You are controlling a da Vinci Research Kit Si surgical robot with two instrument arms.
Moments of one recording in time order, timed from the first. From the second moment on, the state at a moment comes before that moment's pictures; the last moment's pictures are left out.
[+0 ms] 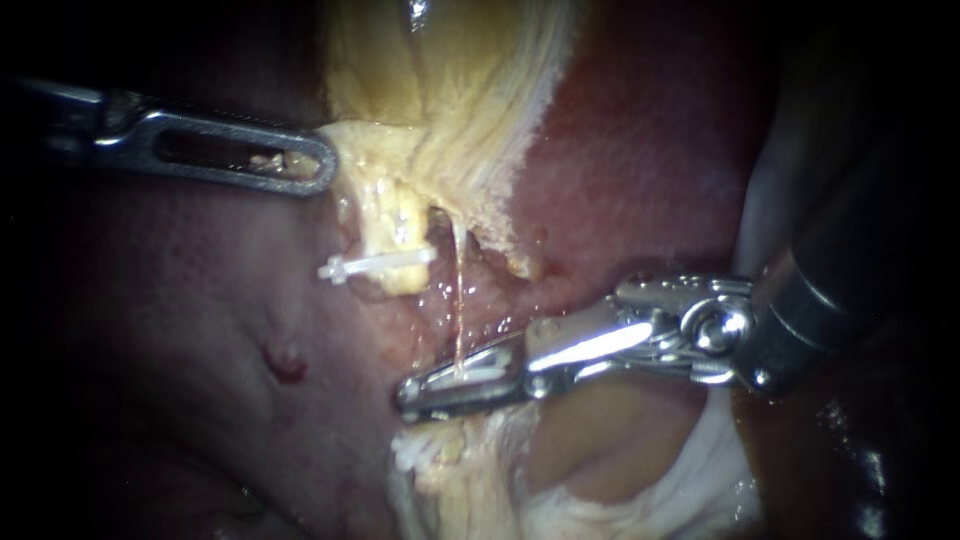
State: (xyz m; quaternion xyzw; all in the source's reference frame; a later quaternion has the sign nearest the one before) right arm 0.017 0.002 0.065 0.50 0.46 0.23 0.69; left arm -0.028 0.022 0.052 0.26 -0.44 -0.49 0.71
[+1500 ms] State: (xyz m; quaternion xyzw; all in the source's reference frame) right arm 0.008 0.004 0.065 0.25 0.57 0.12 0.77; left arm -0.028 0.022 0.052 0.26 -0.44 -0.49 0.71
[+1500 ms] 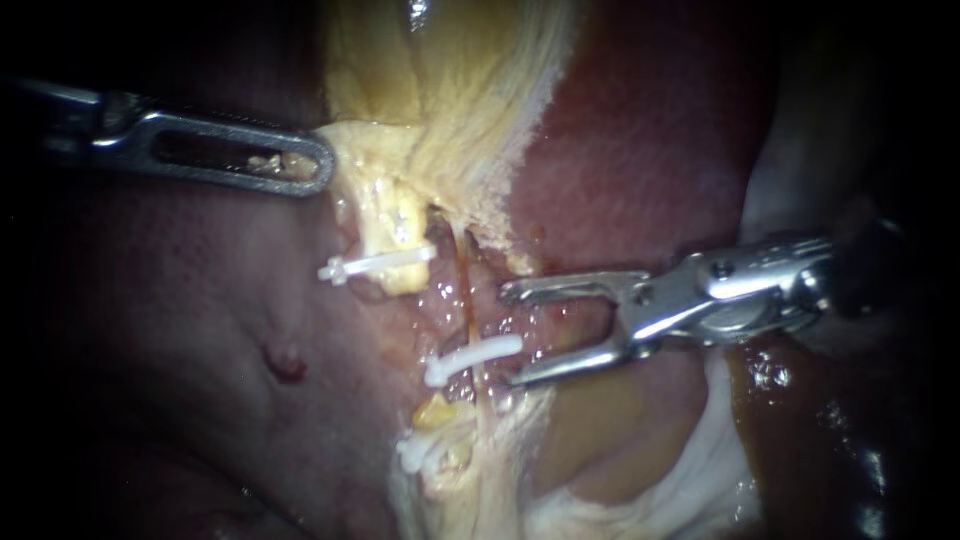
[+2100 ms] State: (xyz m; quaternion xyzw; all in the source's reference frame) right arm 0.005 0.006 0.062 0.22 0.57 0.11 0.78; left arm -0.030 0.021 0.054 0.25 -0.44 -0.49 0.71
